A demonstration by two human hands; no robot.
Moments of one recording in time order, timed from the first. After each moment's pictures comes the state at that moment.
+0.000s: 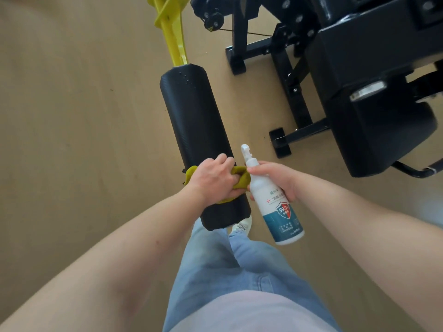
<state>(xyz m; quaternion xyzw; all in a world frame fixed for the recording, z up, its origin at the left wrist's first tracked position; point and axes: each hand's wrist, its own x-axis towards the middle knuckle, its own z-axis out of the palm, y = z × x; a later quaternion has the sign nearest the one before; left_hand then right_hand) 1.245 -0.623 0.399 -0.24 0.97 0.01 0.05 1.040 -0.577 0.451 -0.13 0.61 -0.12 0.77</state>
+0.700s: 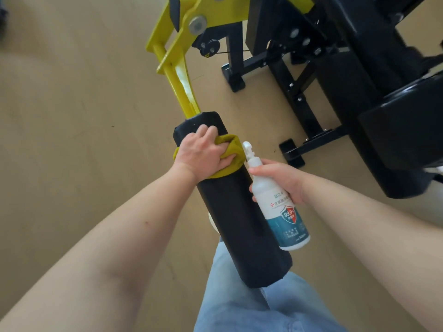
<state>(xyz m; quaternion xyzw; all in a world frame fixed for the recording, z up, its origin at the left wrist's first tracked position) 1.268 -0.838 0.376 -0.29 0.95 -0.04 -0.08 1.066 -0.703 0.440 -0.10 0.60 -0.20 0.77</state>
